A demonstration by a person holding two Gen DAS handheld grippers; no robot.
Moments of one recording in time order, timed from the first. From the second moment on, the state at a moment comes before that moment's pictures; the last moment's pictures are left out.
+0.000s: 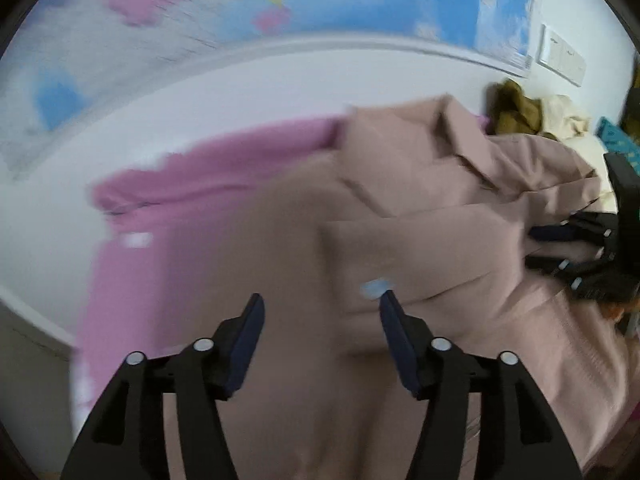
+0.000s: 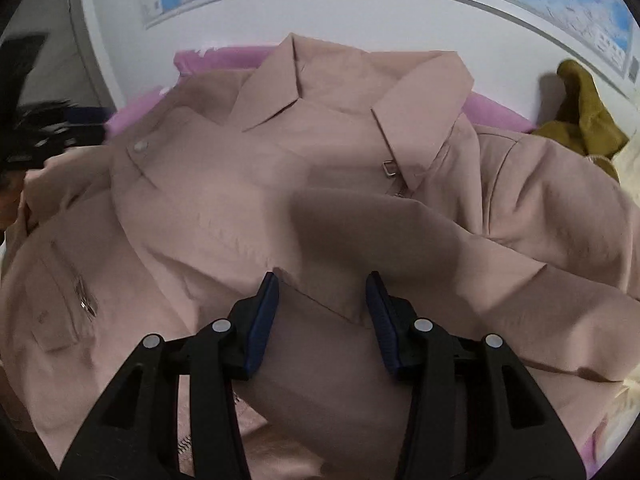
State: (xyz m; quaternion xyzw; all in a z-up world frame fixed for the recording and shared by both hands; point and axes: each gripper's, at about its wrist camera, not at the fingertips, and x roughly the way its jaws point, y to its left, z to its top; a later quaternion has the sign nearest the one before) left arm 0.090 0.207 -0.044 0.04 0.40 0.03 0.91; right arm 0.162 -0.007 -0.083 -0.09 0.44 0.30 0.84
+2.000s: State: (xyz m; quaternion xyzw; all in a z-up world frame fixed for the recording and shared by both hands) left arm 0.027 0.214 0.066 -0.10 0.31 -0.12 0.94; right arm 0.122 -0.046 0.037 0.11 0.36 0.46 0.80
